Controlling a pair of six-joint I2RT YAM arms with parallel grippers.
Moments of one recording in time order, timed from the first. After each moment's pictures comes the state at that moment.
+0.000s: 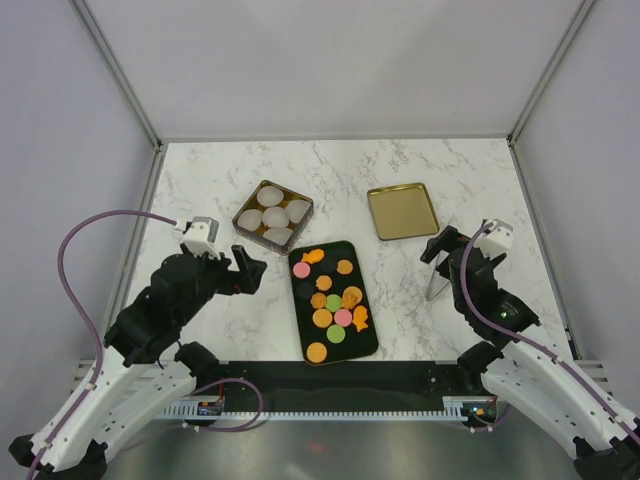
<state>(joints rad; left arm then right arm) -0.64 0.51 0.78 -0.66 -0.21 -0.42 0.57 0.63 0.56 -0.39 0.67 0.71</state>
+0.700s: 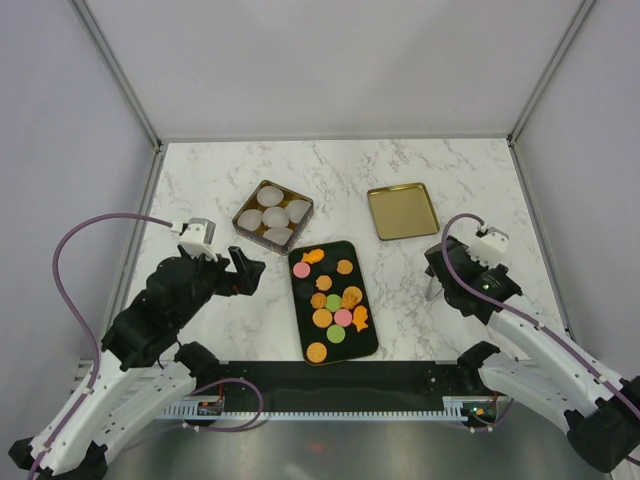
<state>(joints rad) -0.64 0.48 0.78 -0.66 -0.21 -0.42 0.57 0.84 0.69 -0.85 0.74 0.99</state>
